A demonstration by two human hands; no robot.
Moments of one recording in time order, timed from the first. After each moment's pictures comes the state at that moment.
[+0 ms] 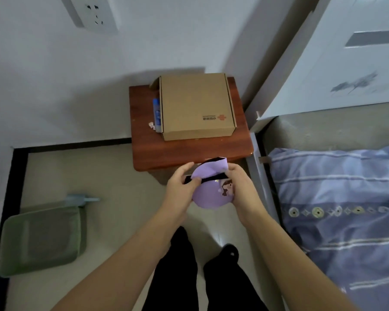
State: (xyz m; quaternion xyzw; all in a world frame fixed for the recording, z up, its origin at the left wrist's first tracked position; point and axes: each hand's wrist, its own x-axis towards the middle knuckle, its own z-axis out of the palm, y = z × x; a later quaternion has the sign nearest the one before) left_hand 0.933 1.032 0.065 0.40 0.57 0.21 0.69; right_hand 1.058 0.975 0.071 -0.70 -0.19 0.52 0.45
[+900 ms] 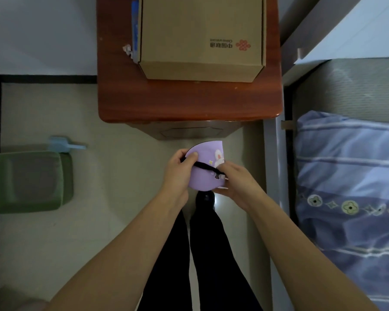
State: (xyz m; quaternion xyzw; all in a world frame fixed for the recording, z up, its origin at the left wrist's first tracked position) left_hand 0.976 1.014 -0.101 0.23 0.66 0.23 0.68; right_hand 1.102 0.964 -0.105 -0.66 -0.08 0.69 0.30
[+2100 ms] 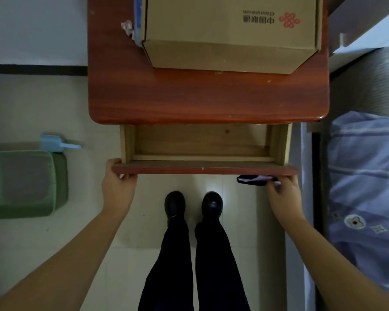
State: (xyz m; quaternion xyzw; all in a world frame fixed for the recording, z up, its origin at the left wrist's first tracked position) left_hand 0.833 1.037 -0.217 0.48 0.77 0.18 0.37; right_hand 1.163 0.919 -0.227 -0.85 -0.37 0.32 0.19
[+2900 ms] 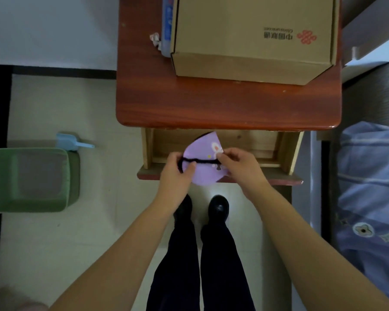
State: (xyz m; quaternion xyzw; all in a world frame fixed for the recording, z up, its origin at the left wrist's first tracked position) left_hand 0.907 1.042 -0.173 0.43 0.67 0.16 0.59; right_hand 1.065 1.030 -0.170 -0.72 -0.26 0.58 0.26
